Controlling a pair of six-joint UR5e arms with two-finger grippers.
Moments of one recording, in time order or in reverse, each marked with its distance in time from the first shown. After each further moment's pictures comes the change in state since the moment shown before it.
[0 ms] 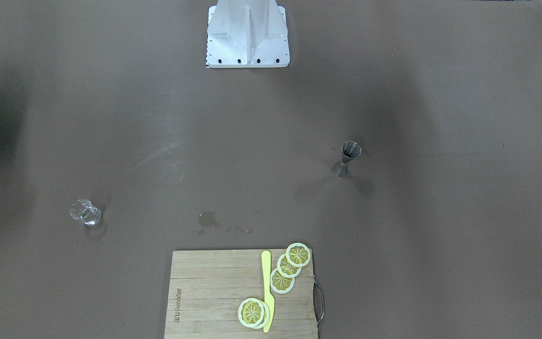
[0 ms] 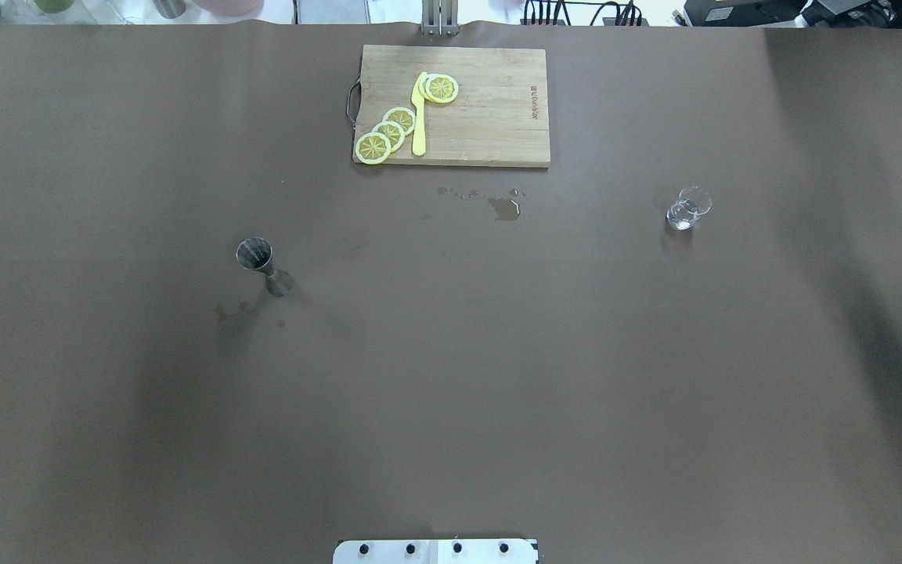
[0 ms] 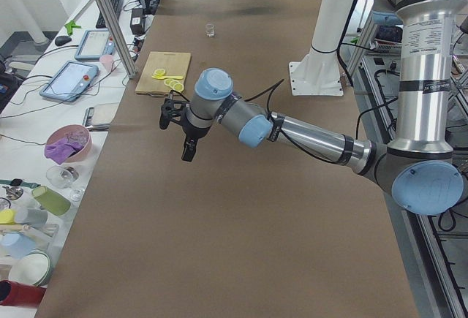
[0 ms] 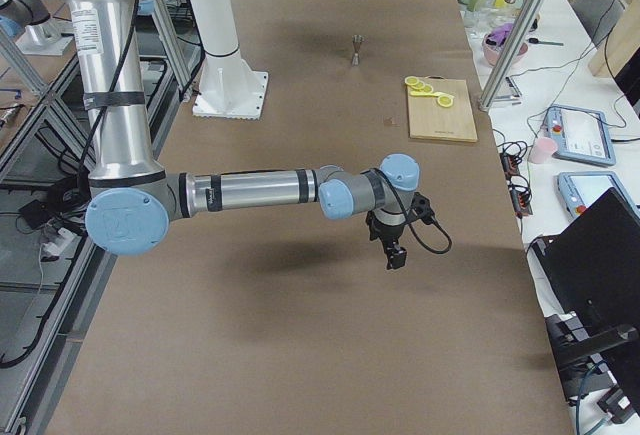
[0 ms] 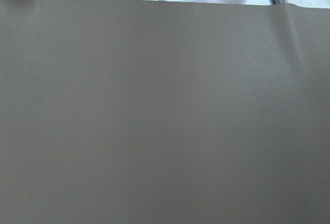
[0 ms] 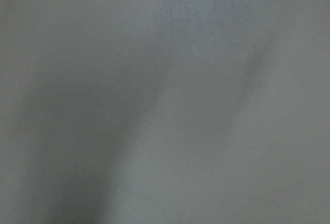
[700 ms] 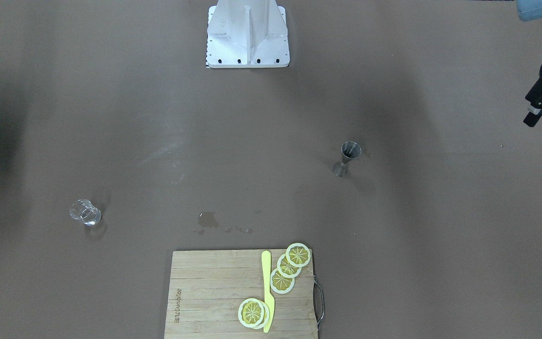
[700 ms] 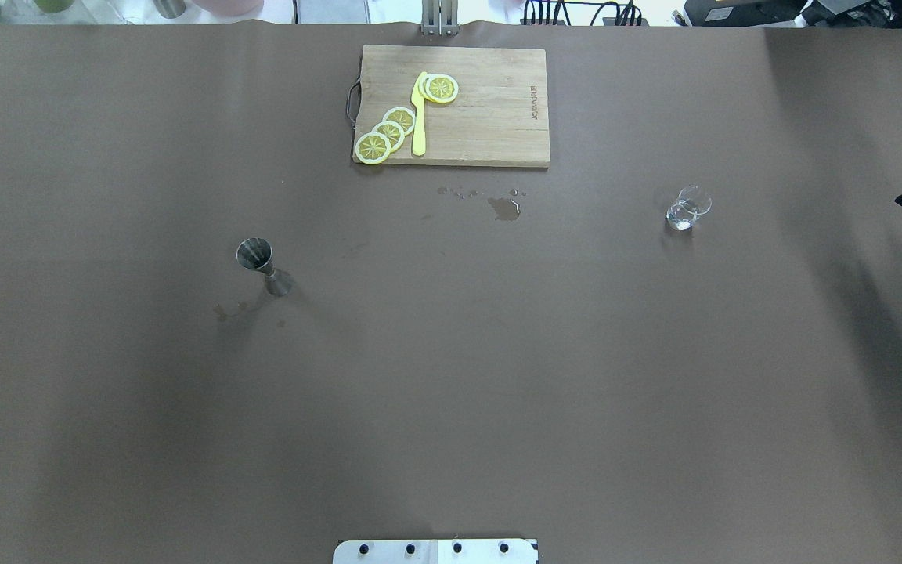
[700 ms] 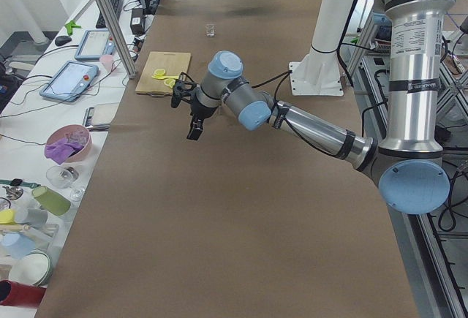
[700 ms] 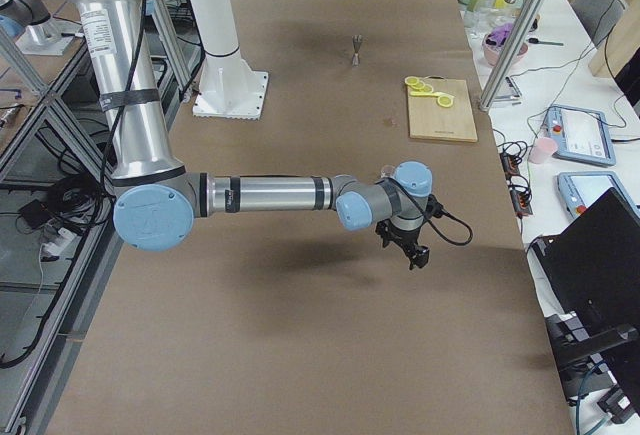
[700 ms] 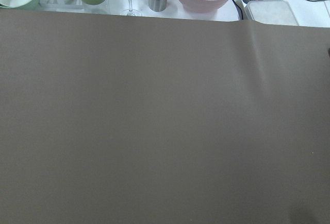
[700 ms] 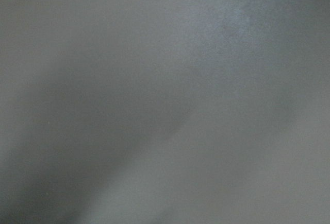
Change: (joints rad) left arm 0.195 0.010 -0.094 -0.101 0.192 -0.238; right arm -0.019 0.083 -0.190 0.220 0.003 -0.259
